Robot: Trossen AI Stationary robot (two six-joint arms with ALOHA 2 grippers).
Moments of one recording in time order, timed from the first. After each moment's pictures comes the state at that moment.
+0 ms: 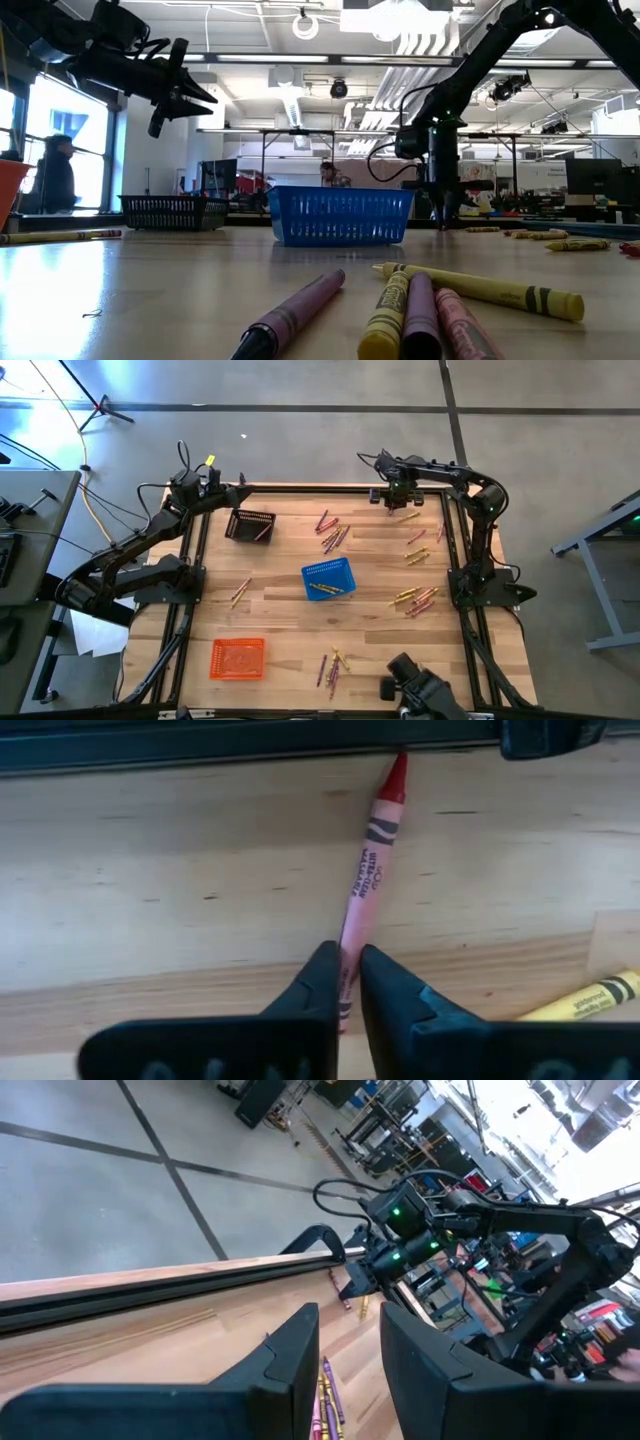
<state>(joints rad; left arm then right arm) 1.03 0.90 0.45 0.25 0.49 -0.65 -0.93 2.03 1.34 -0.81 0.06 0.71</state>
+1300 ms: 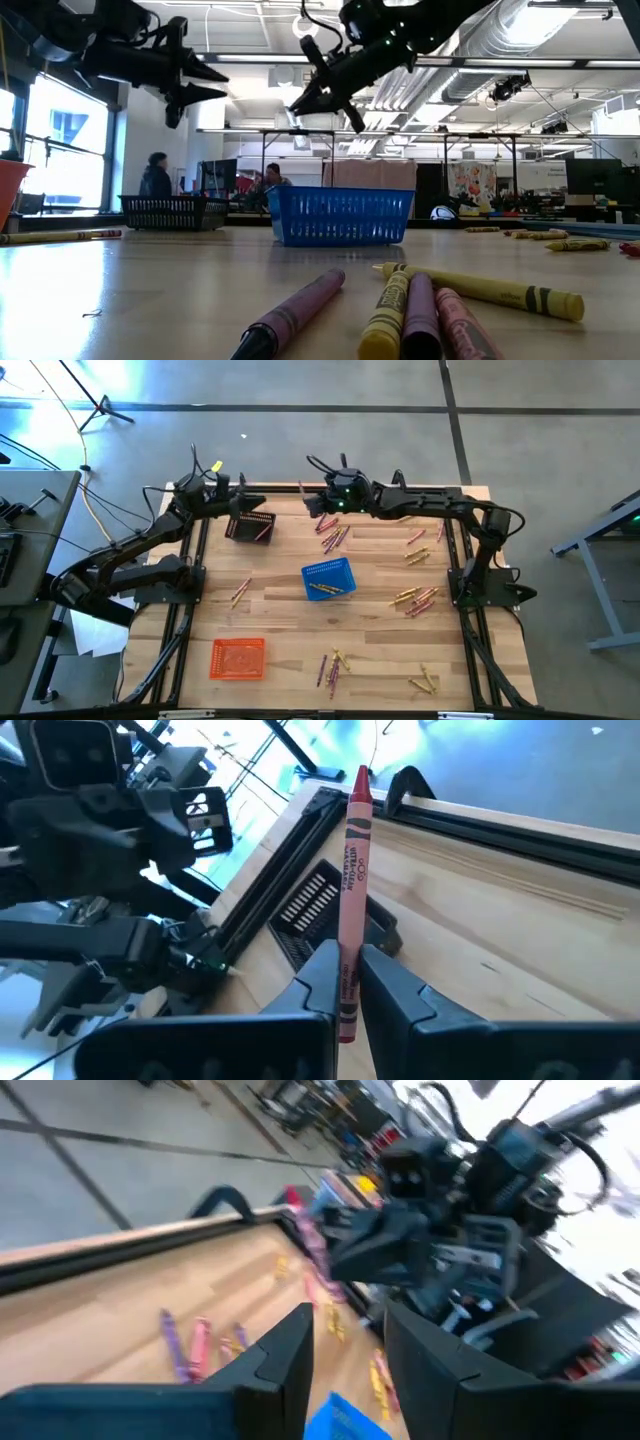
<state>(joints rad) 0.89 0.90 0.45 0.34 0.62 -0.67 -0.37 1.81 1.37 0.03 -0.05 0.72</state>
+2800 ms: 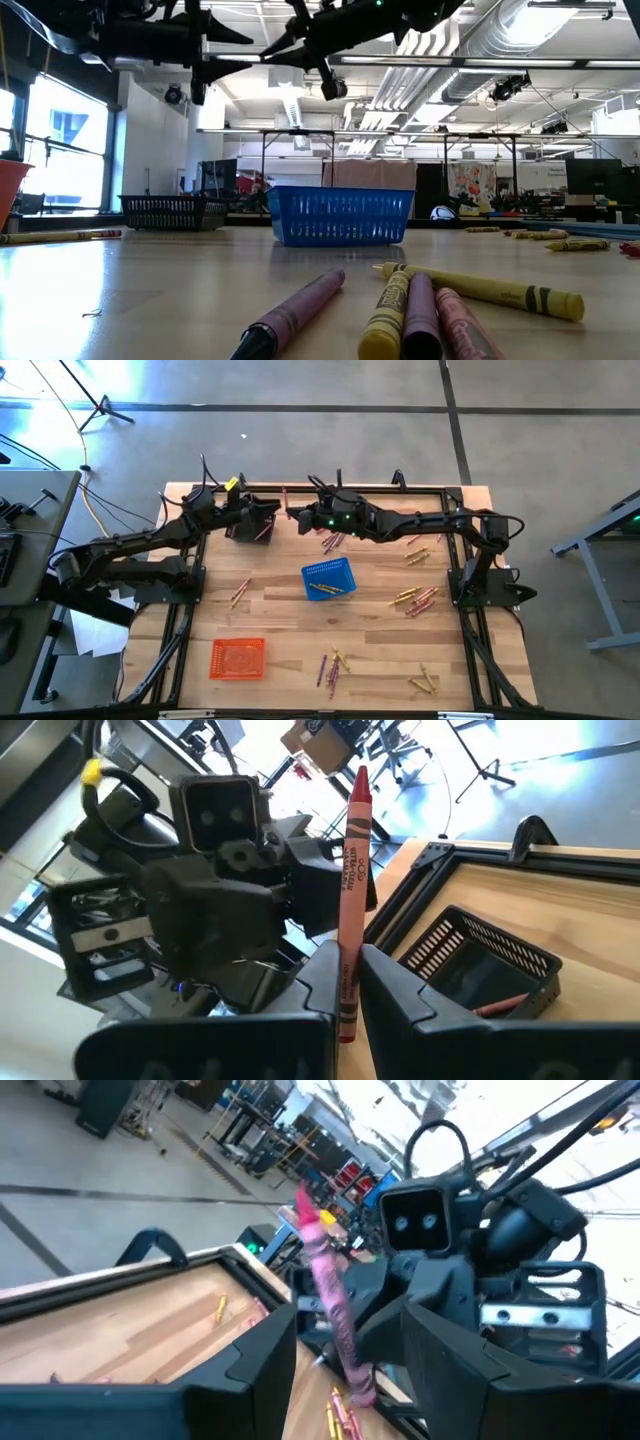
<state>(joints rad) 0.54 0.94 0.49 0.52 0.27 -0.70 -0.17 1.81 1.37 0.30 0.15 0.80</state>
